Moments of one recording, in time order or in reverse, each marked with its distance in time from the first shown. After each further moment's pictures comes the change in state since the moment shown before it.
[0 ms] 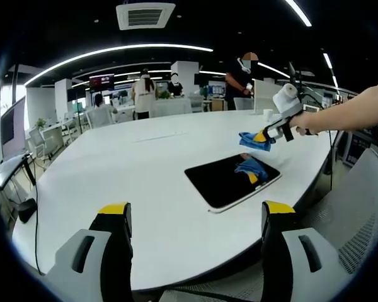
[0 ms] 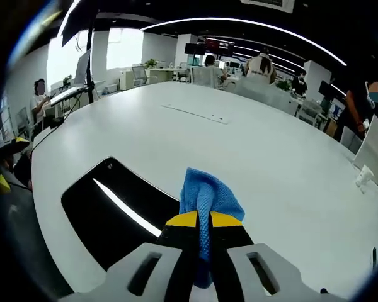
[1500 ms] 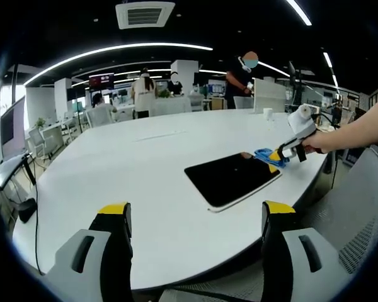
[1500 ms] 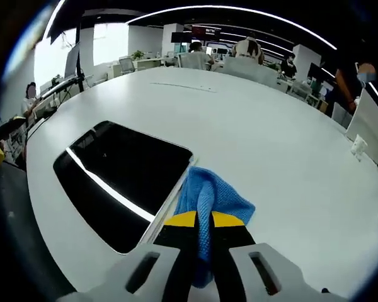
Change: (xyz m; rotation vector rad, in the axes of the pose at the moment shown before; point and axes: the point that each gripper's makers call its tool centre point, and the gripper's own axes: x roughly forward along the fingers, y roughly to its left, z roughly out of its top) left arm 0.000 0.000 -0.001 0.001 0.008 0.000; right arm -0.005 -0.004 -0.080 0.071 0.081 -0.045
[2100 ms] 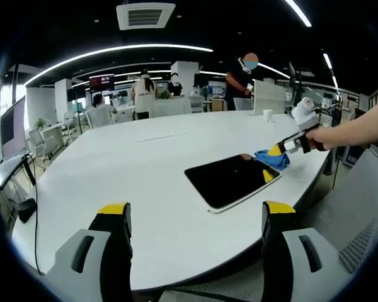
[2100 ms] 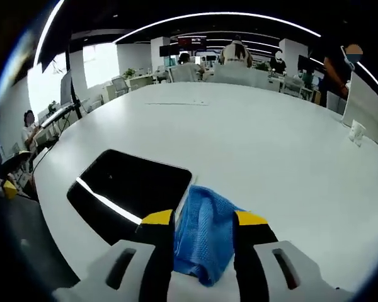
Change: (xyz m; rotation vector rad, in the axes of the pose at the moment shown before) left arm -0.001 0.000 0.001 -0.003 -0.011 -0.001; right arm -0.026 0.004 0.026 0.143 -0.070 0.029
